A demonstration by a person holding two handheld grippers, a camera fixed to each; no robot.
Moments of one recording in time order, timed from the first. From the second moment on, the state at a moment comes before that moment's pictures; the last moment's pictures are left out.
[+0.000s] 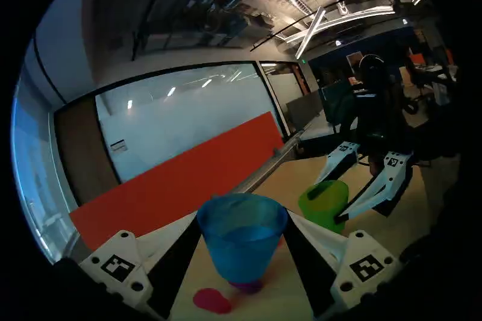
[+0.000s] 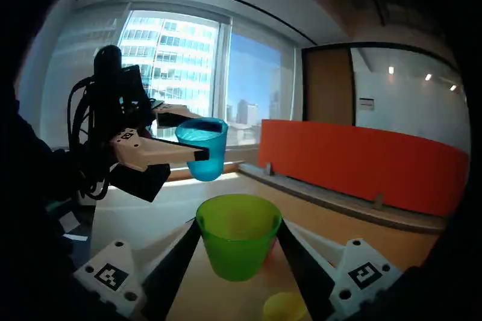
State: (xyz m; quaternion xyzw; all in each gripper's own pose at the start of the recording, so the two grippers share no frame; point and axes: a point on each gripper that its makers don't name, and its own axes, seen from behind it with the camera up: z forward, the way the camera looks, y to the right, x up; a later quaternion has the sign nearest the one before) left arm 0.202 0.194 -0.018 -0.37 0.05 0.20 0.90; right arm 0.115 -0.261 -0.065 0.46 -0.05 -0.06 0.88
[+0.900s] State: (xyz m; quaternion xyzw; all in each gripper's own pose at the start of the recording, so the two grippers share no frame) left arm 0.235 0.208 -0.020 -0.35 0.11 0.33 0.87; right arm 0.107 -0.293 -0.084 0.50 -0.05 -0.06 0.86
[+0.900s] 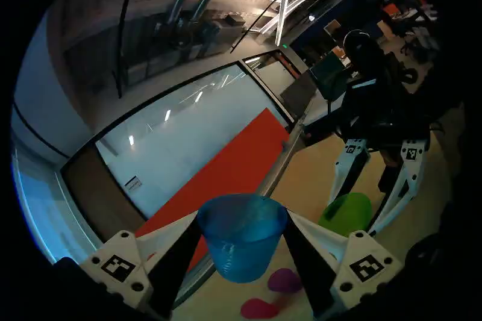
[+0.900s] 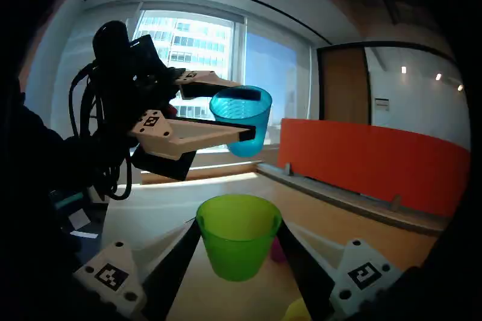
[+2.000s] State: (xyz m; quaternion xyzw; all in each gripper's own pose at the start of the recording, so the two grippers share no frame) left arm 0.255 0.219 -0.019 -0.31 0.15 0.45 0.82; right arm 0.115 -0.306 -0.084 0.51 -0.04 -0.05 0.86
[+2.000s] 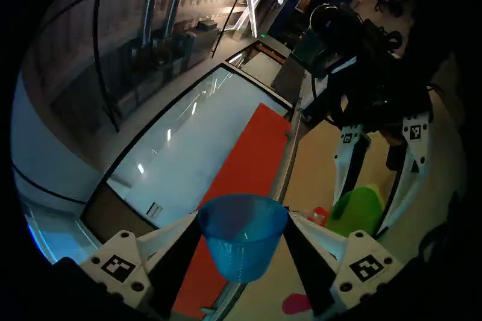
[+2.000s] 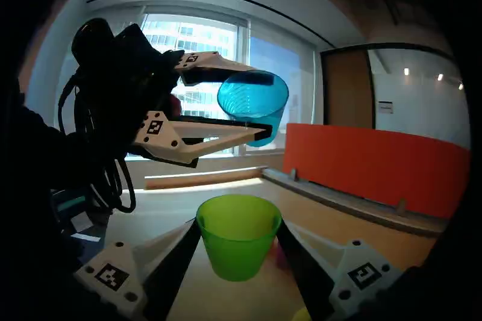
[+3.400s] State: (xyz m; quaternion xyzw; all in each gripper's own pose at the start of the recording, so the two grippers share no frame) left arm 0.264 0.227 -0.030 -0.29 0.19 0.51 0.79; right arm 0.121 -0.306 -0.084 0.51 -0.03 -0.05 0.86
